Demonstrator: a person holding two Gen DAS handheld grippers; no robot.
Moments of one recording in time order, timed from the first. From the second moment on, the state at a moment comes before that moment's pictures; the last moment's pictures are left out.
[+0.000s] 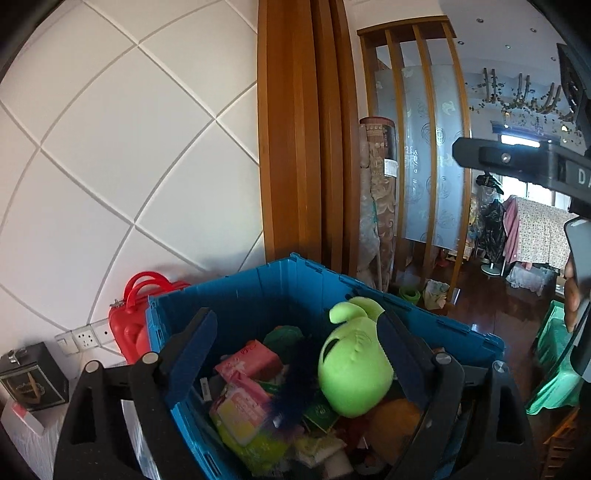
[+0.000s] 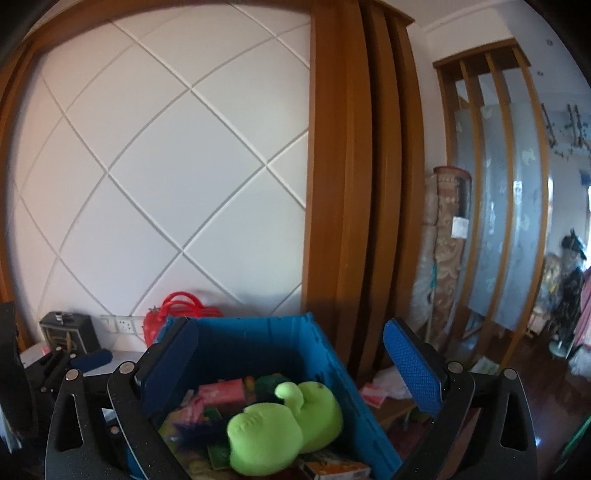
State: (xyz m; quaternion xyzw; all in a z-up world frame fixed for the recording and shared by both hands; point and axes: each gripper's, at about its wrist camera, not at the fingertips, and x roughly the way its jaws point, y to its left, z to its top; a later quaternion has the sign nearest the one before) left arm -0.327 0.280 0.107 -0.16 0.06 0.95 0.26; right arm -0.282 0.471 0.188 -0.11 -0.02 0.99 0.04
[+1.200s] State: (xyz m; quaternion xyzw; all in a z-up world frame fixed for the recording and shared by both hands) left arm -0.261 0.108 0.080 -0.18 0.03 0.96 0.21; right arm -0.241 0.325 0.150 -0.14 -0.02 0.99 -0.02
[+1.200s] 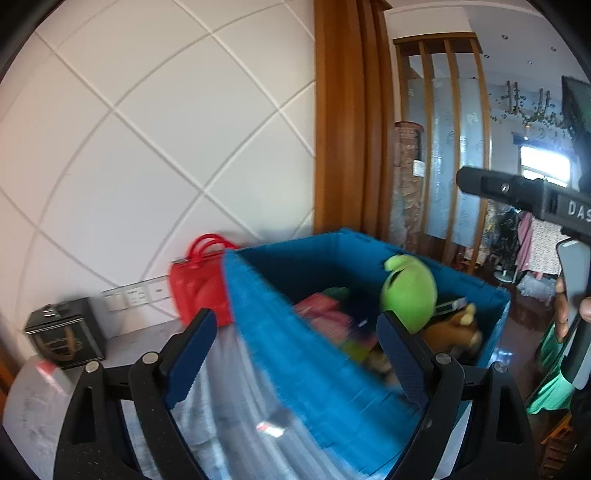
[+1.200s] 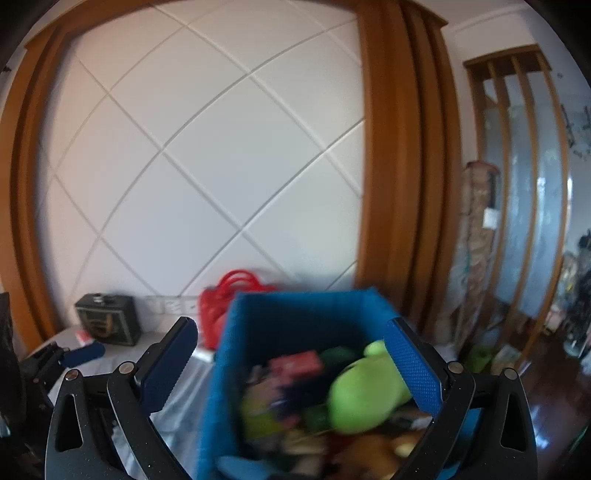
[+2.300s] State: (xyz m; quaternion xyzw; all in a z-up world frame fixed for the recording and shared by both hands) left arm -0.214 -0.108 -0.055 -0.24 0.00 0.97 -0.07; right arm -0.285 0.131 0.006 -0.20 -0.05 0.94 -0.26
